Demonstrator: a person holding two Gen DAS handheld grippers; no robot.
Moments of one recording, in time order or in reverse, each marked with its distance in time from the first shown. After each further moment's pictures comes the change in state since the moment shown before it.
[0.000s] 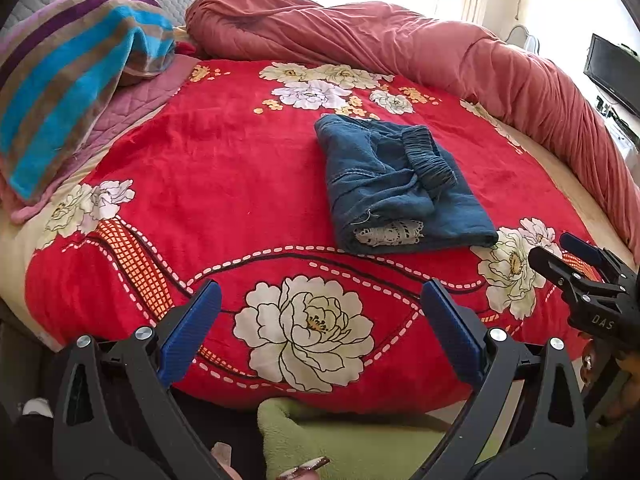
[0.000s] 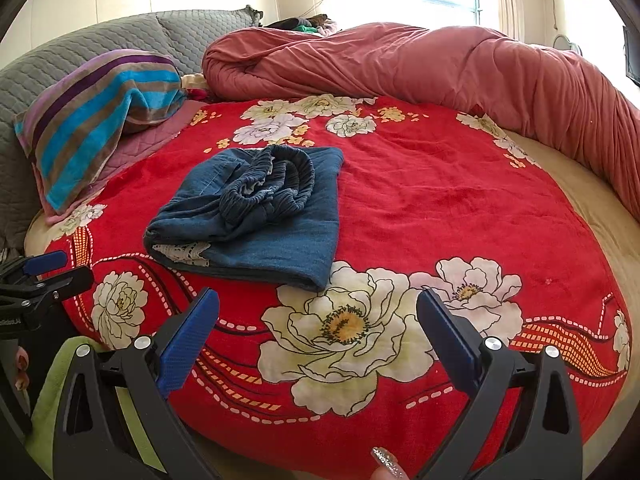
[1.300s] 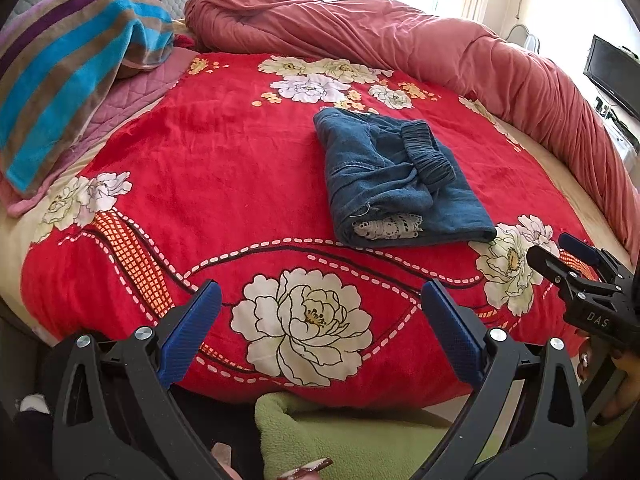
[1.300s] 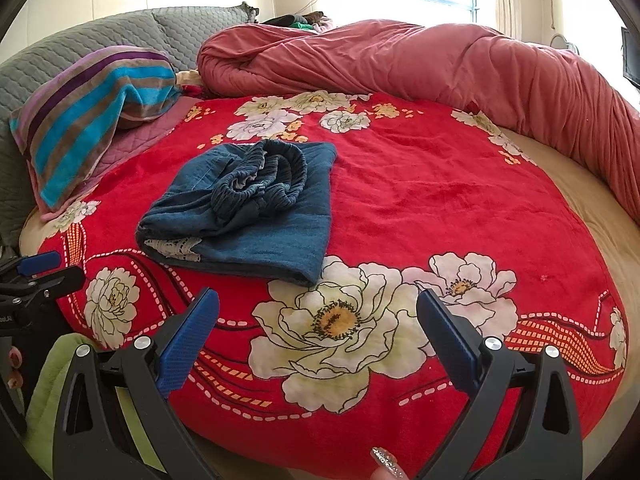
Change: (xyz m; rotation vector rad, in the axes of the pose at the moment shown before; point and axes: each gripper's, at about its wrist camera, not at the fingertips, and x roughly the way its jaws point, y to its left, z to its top) left arm 0.002 -0.001 -0.007 -0.009 0.014 -0.011; right arm 0.003 -0.004 -0.003 0.000 0.009 -0.019
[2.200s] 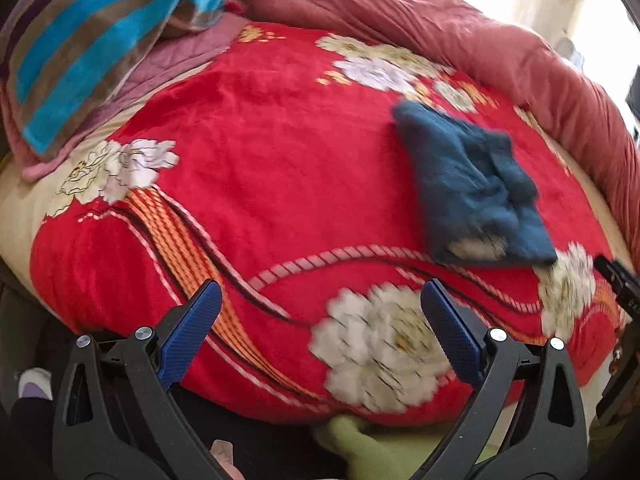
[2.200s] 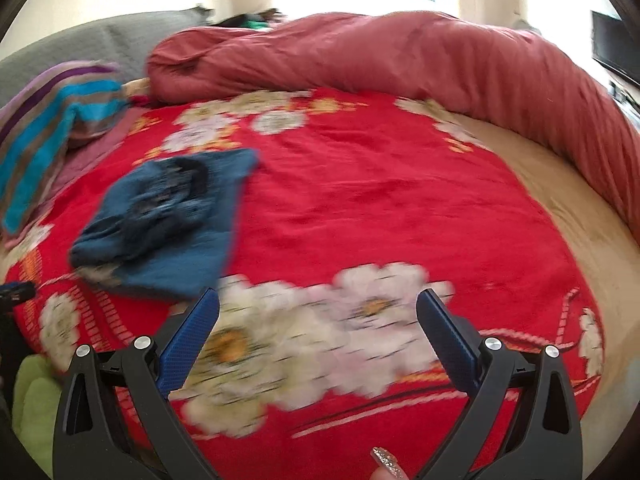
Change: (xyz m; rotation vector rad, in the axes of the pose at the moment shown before) left arm 0.028 0.065 0.017 -0.154 0.070 0.081; right arm 0.017 -0.083 0.018 0.117 0.017 -0.189
